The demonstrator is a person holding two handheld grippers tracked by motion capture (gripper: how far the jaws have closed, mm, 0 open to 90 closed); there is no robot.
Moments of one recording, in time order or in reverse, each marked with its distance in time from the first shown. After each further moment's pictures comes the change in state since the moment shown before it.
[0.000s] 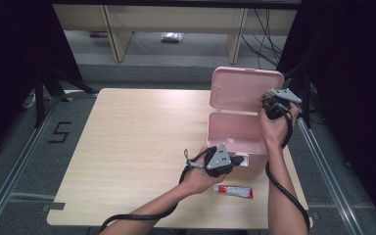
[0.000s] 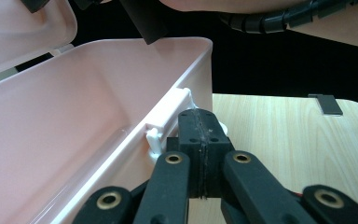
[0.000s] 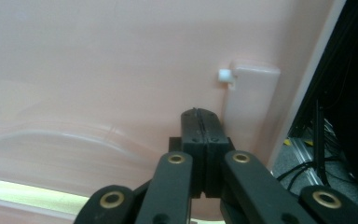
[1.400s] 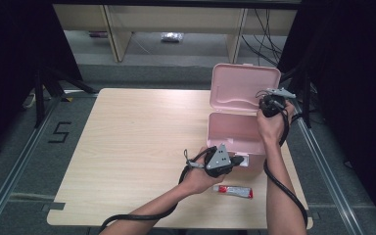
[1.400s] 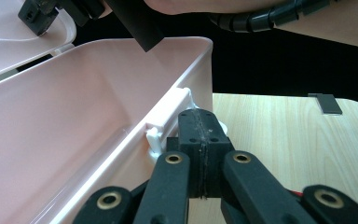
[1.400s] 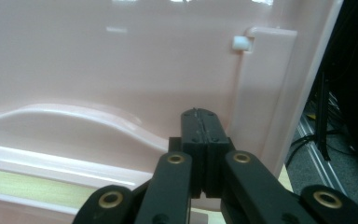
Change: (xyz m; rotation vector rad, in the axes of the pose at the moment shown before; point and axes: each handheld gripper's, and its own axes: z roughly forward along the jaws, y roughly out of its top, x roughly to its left) left arm 0.000 0.000 -0.001 0.001 0.002 0.001; right arm 0.003 -0.001 0.016 0.122 0.008 0.007
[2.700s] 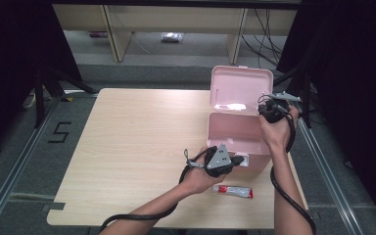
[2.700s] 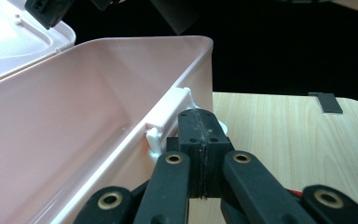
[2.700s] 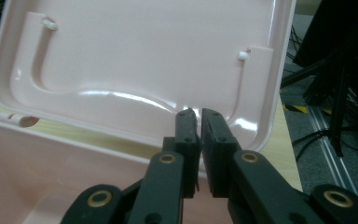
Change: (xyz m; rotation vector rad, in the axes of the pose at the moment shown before) left arm 0.000 0.001 0.000 0.010 0.000 0.001; right arm 0.002 -0.003 -0.034 0.055 0.078 -0.042
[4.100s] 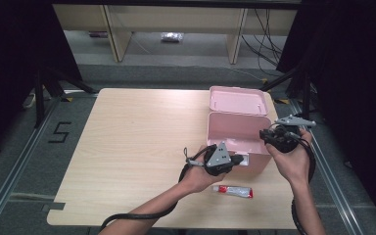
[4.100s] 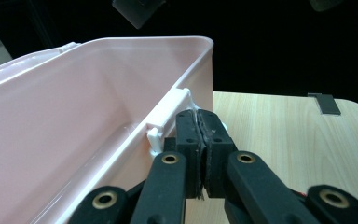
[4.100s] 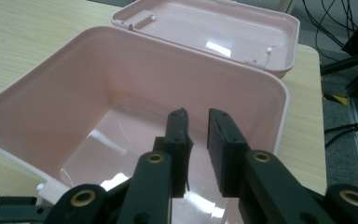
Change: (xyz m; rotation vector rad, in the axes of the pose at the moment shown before) left arm 0.003 0.006 -0.004 0.008 -0.005 -0.014; right arm 0.011 -0.044 -0.085 0.091 0.161 -0.079
